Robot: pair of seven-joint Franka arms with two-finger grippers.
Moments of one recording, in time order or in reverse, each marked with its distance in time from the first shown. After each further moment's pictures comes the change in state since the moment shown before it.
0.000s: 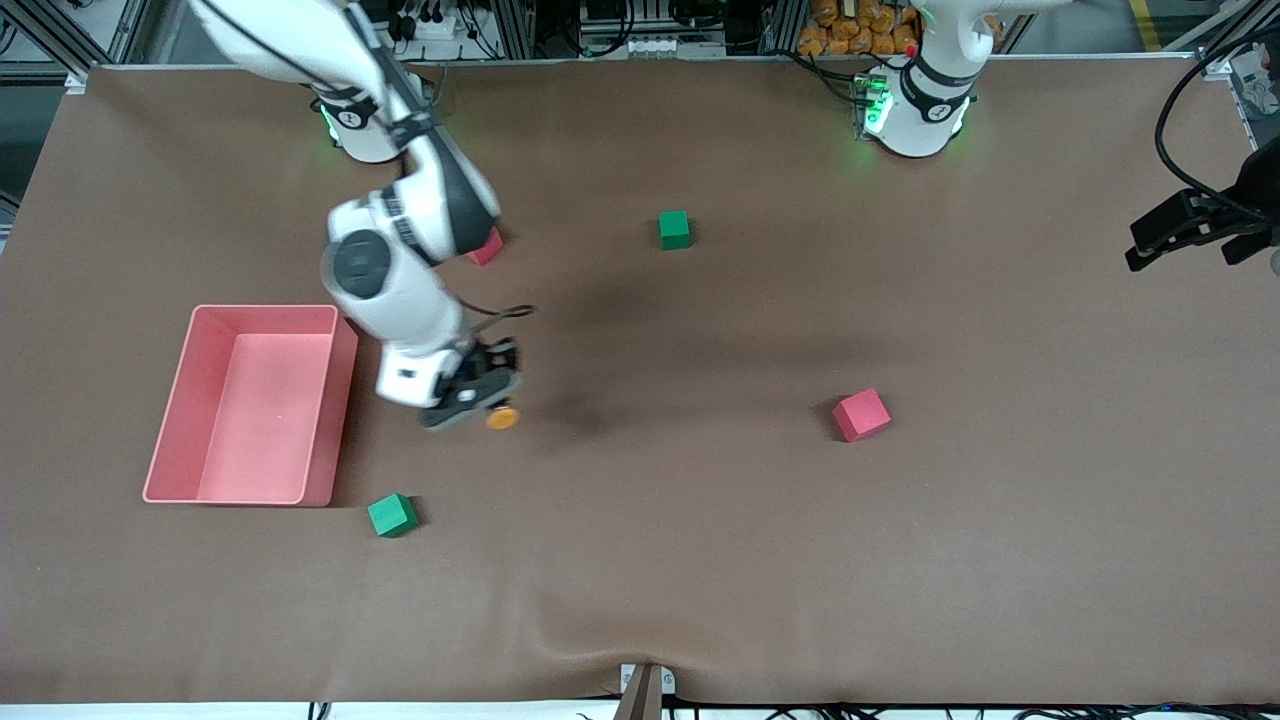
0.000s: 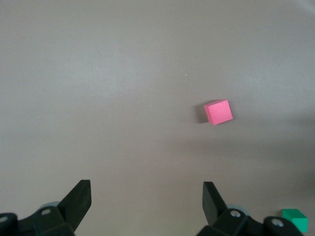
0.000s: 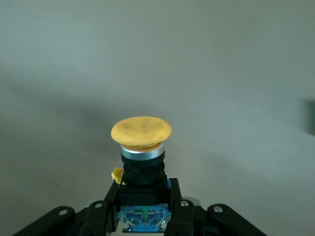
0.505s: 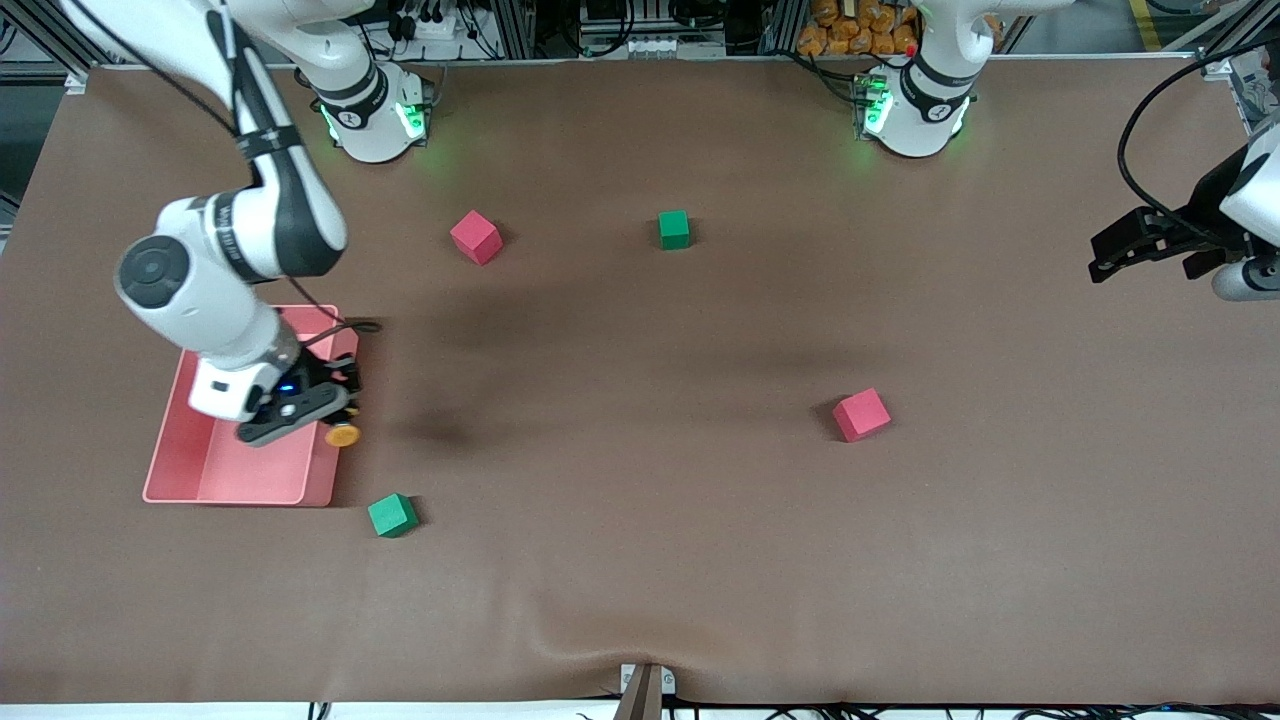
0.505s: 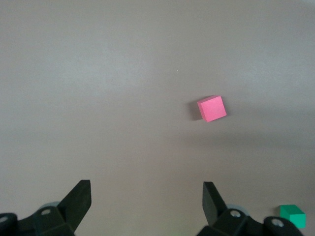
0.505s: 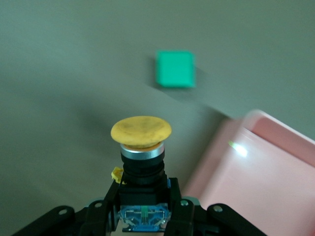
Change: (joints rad) left arm -0.042 0.022 0.008 0.000 0.000 0.002 -0.016; right arm -0.332 -0.177 -0.003 -0.186 -0.061 -0.004 -0.381
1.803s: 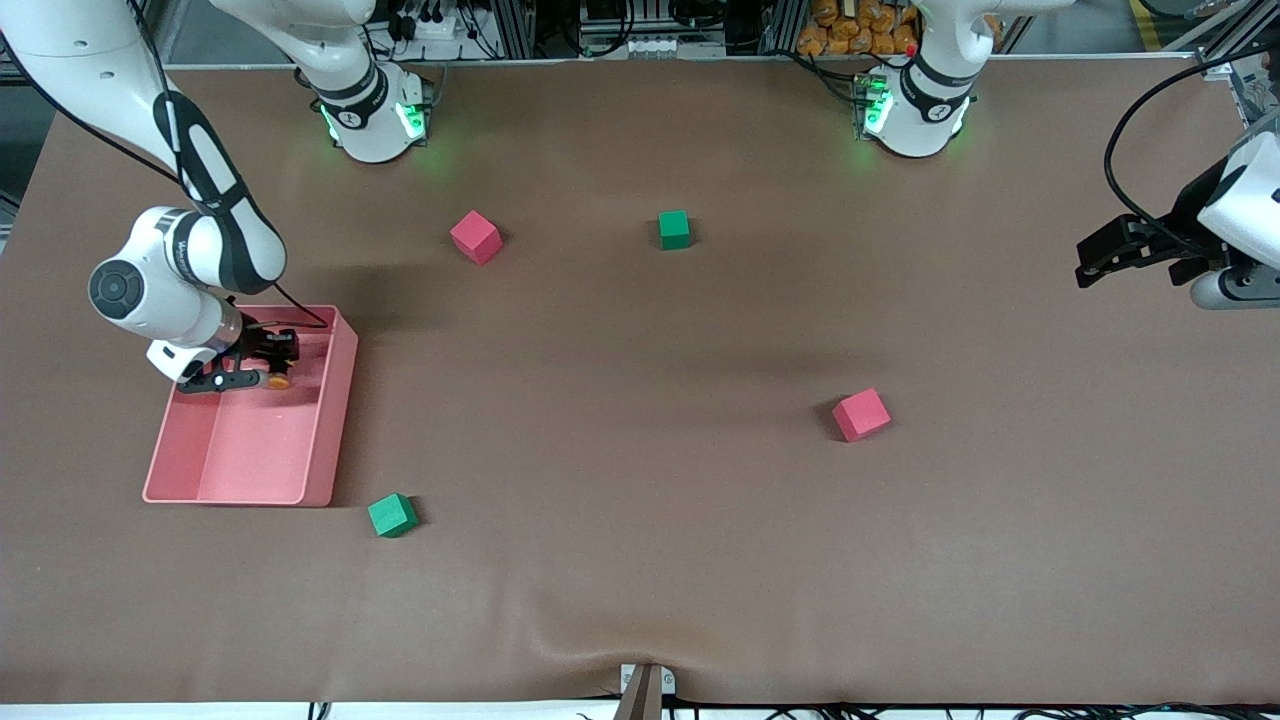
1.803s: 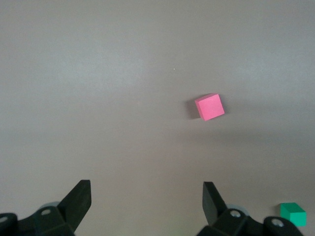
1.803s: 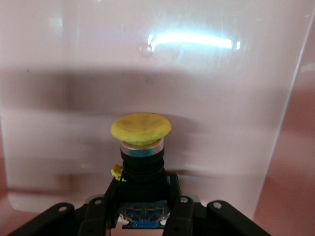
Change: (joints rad) left arm -0.016 0.021 -0.004 -0.002 0.000 0.007 0.001; right arm -0.375 0.093 -0.028 -0.328 -0.097 0.197 0.074
